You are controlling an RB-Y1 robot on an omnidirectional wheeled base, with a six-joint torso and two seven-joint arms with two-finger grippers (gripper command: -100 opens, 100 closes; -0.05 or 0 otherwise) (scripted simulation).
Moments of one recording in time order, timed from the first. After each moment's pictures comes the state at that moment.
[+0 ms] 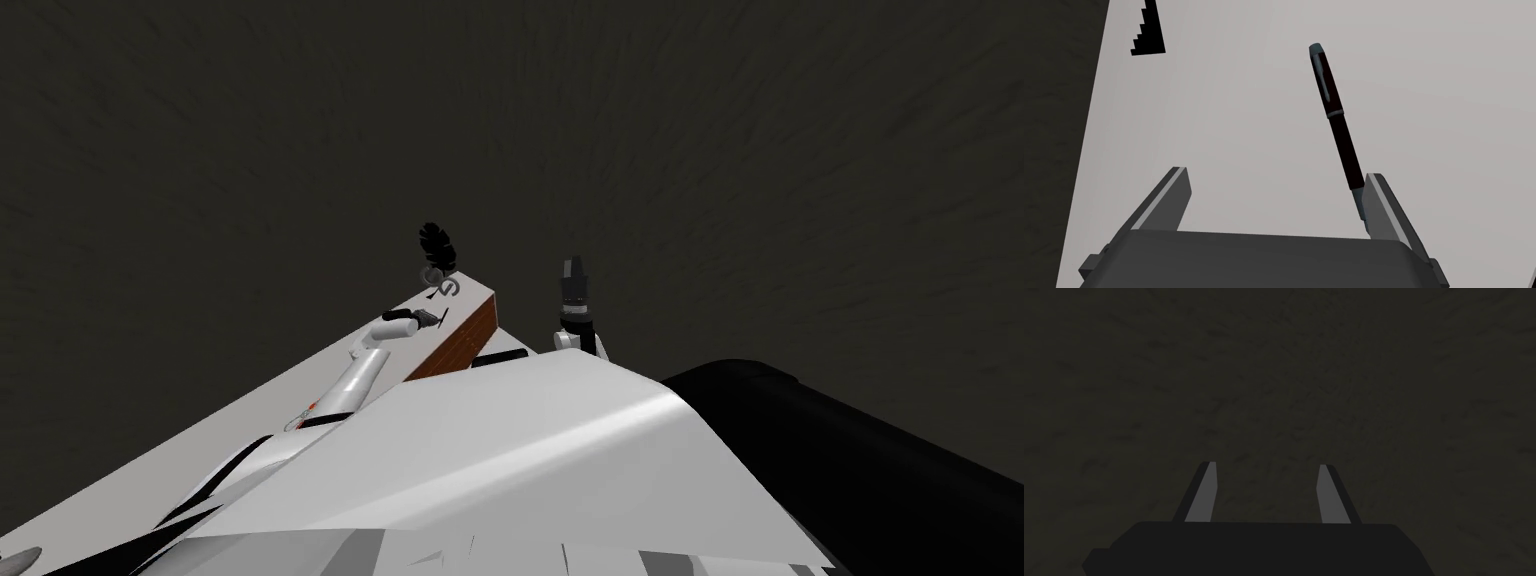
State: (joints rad) left arm -0.10 0.54 -0.07 -1.37 0.47 0.78 0.99; right arm 0.52 -0.04 0.04 -2.28 0.07 -0.55 0.17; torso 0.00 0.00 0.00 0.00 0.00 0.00
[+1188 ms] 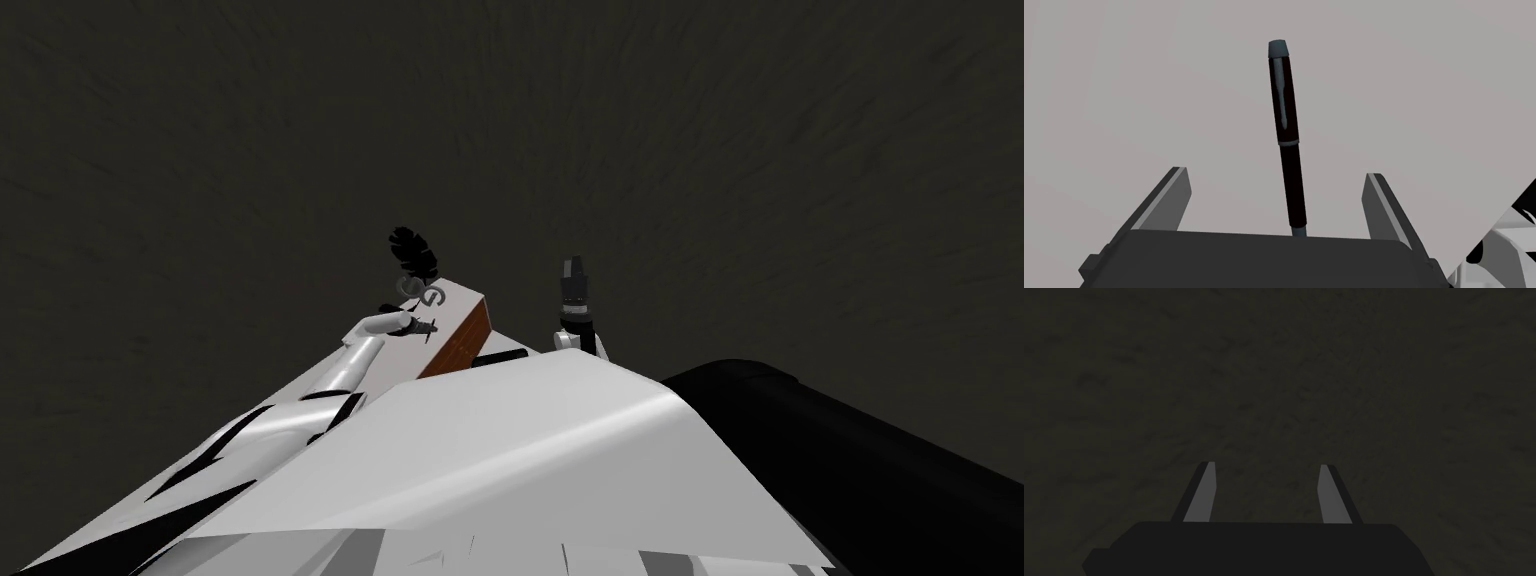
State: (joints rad) left arm -0.26 0.61 -0.09 -1.10 0.62 1.11 1.30; right arm 0.52 -0.04 0.04 -2.28 0.07 -0.55 0.17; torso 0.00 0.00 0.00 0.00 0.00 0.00
